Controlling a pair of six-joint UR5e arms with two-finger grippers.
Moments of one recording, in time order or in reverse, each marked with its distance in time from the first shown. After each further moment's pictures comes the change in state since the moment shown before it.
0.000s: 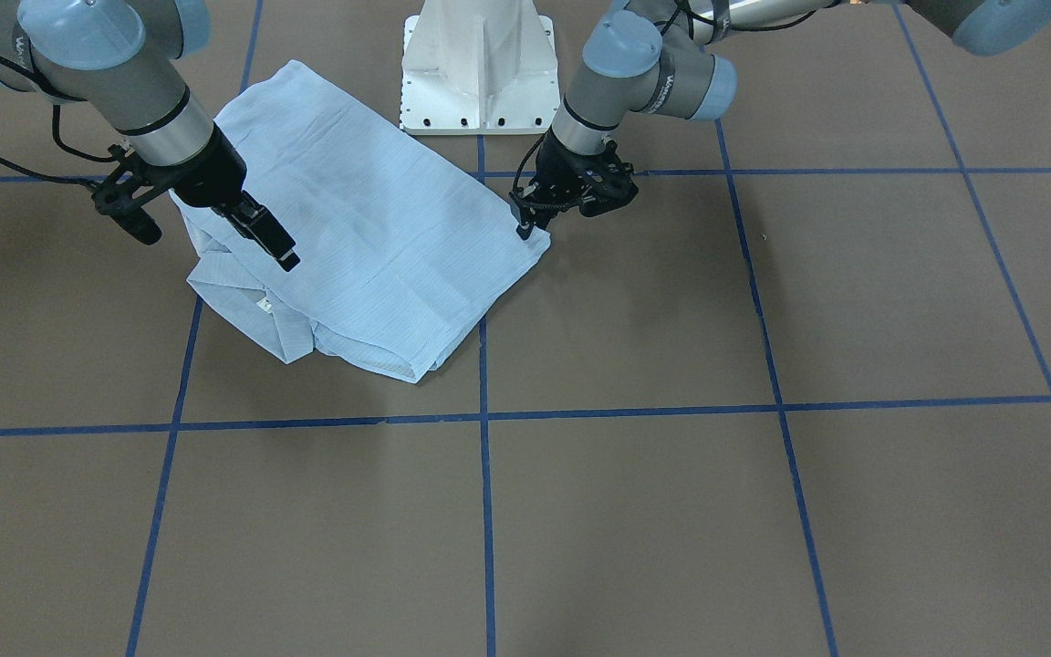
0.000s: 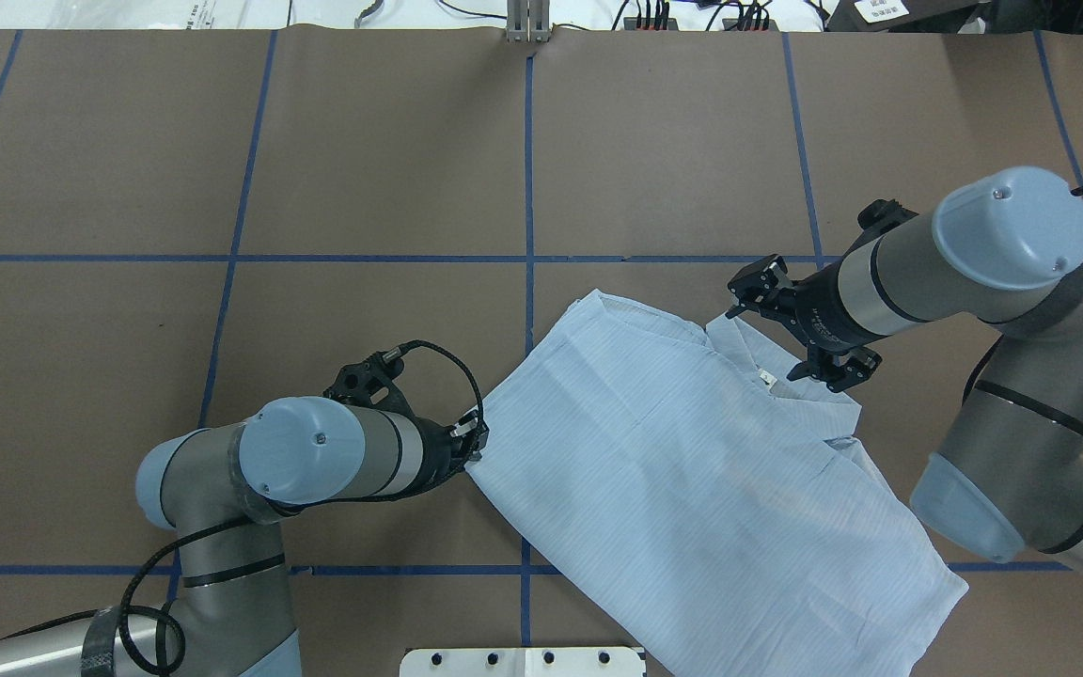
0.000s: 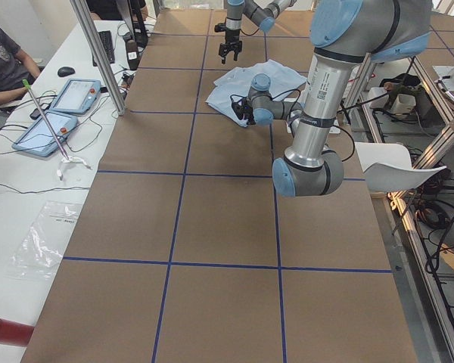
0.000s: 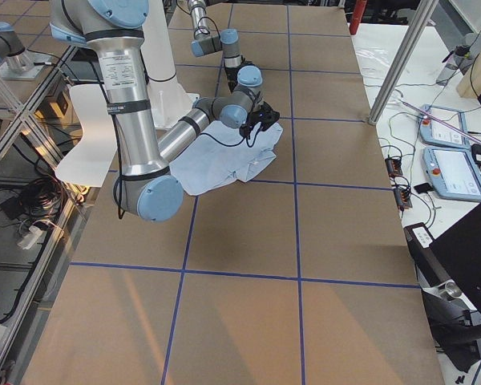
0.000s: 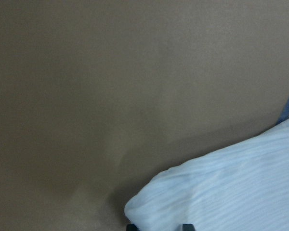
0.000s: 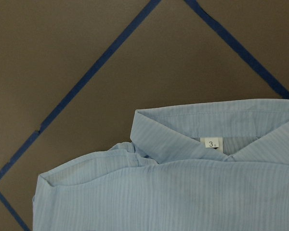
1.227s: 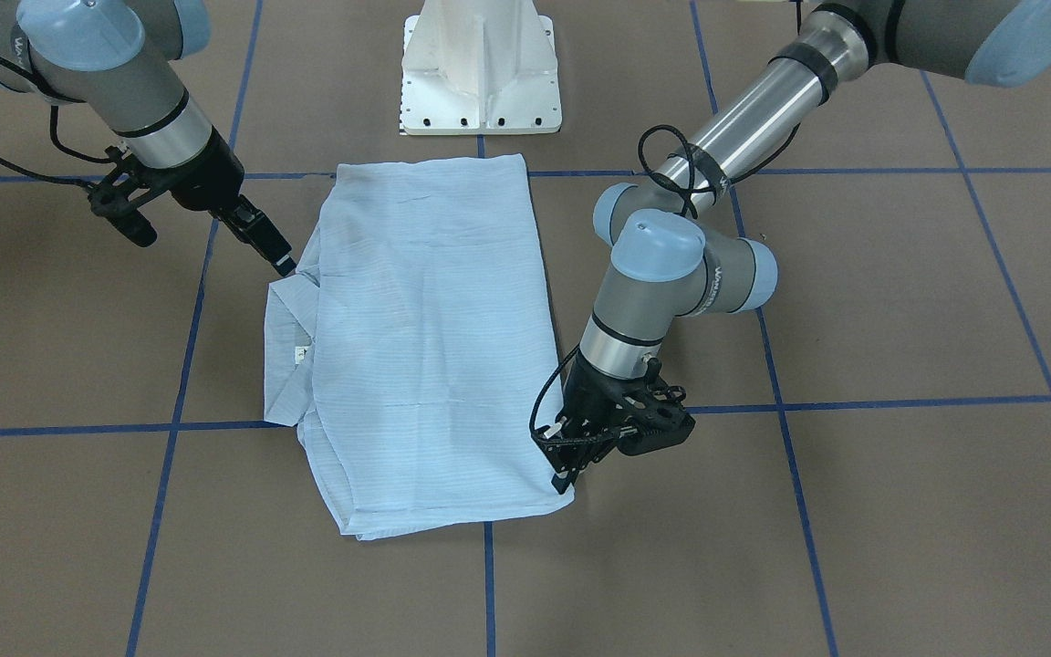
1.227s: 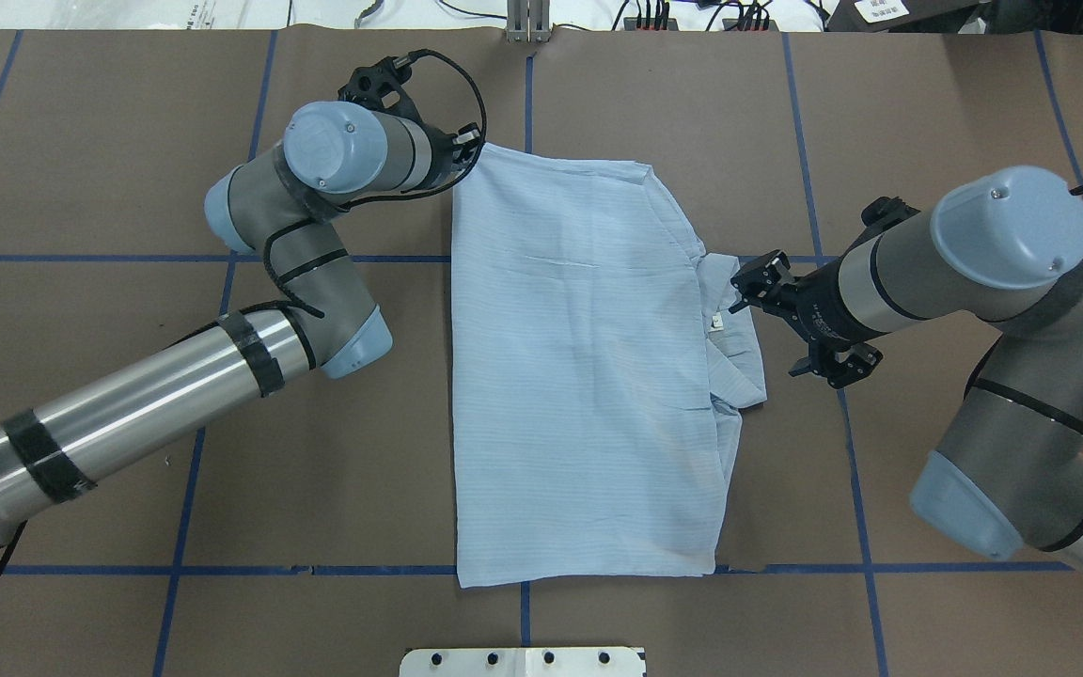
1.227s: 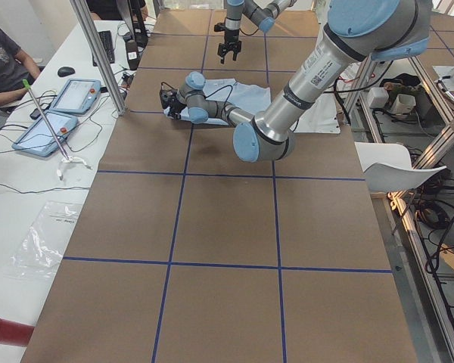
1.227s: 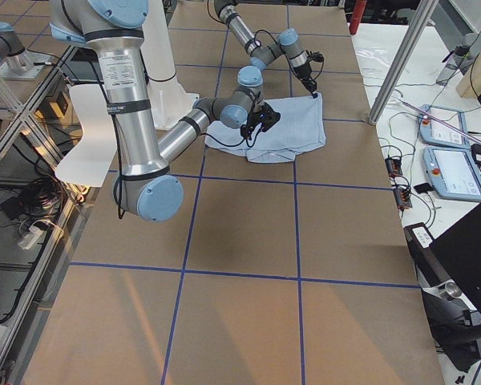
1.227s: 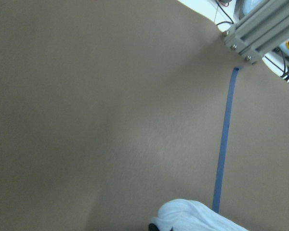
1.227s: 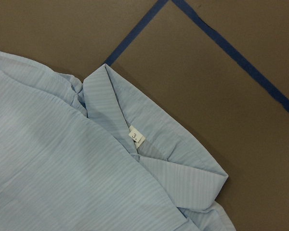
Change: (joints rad) left arm -0.387 -0.425 0.741 -0.404 0.036 0.373; right arm 0.001 0.002 -0.009 -0.004 -0.027 0.010
